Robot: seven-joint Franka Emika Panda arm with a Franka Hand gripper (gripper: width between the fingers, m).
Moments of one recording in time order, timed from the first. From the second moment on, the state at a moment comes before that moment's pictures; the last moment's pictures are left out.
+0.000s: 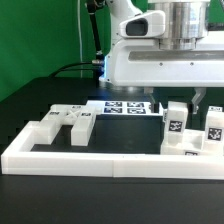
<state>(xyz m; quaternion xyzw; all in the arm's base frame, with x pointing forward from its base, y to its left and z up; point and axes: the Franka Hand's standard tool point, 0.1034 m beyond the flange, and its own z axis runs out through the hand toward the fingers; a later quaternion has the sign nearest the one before) 0.614 0.040 0.087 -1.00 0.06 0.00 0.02</state>
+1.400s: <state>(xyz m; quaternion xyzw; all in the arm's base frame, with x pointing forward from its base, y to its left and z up) 0.596 0.019 0.086 -0.87 0.49 0.01 -0.03</state>
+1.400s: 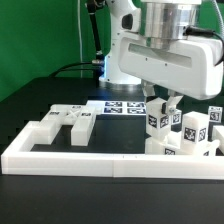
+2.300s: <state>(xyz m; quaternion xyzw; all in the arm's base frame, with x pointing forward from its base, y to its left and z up) 0.586 0.017 0.084 -0.87 0.49 0.02 -0.03</state>
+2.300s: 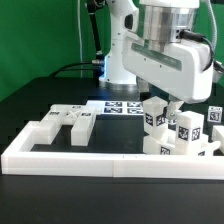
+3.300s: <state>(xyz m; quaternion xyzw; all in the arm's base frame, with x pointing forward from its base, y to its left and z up) 0.584 0.018 0.086 -0.99 0.13 0.03 -0.03</state>
